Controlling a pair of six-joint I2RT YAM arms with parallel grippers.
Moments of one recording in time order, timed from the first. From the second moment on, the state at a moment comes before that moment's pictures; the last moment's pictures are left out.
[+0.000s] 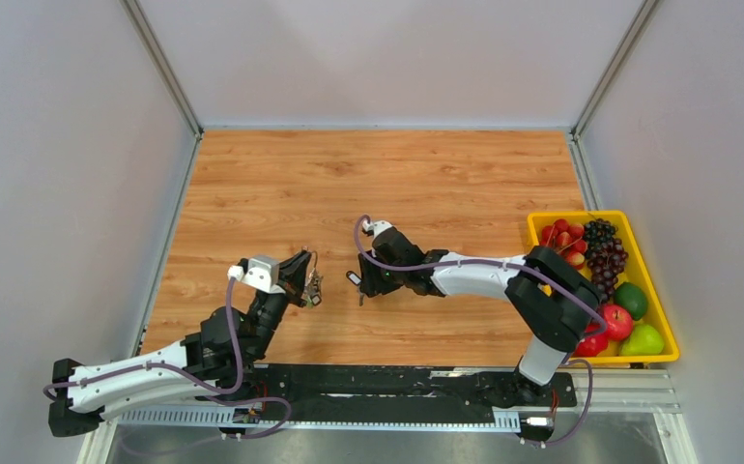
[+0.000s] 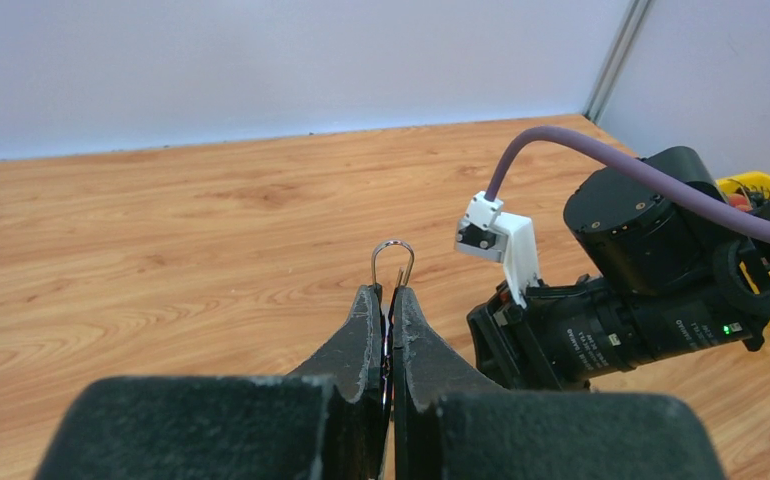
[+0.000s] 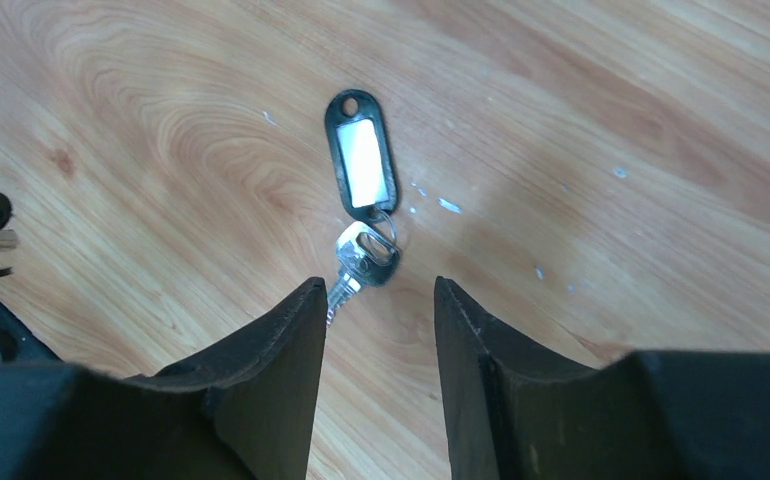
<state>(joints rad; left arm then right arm) -1.27 0.33 0.29 0.30 -0.87 0.06 0.92 1.70 0.92 -0.04 -0.03 0.50</state>
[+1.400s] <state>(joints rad) -1.27 0.34 0.28 0.30 -0.88 0.06 0.89 1.79 0.90 0.15 -0.15 0.52</state>
